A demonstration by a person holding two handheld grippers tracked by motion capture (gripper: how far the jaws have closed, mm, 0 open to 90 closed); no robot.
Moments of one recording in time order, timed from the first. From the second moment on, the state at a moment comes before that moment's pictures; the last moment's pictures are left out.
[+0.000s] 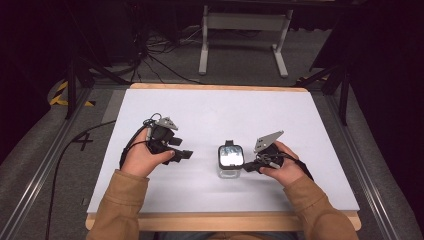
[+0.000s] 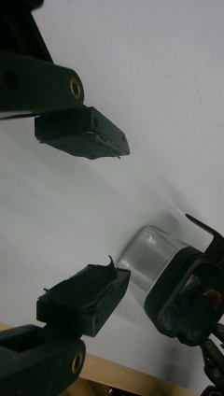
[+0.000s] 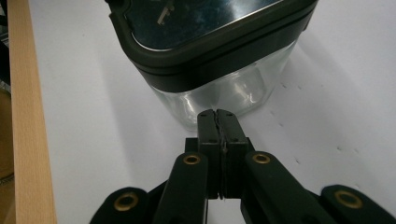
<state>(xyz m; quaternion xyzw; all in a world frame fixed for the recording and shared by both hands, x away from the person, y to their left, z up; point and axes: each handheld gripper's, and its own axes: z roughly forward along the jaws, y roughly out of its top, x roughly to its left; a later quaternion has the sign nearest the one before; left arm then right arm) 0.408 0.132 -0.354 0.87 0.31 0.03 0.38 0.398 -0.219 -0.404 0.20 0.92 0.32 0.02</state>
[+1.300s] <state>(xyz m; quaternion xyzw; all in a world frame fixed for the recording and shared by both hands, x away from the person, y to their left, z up) 0.446 0.036 -0.364 0.85 0.24 0.00 0.46 0.367 -0.275 -0.392 0.29 0.89 0.34 0.07</state>
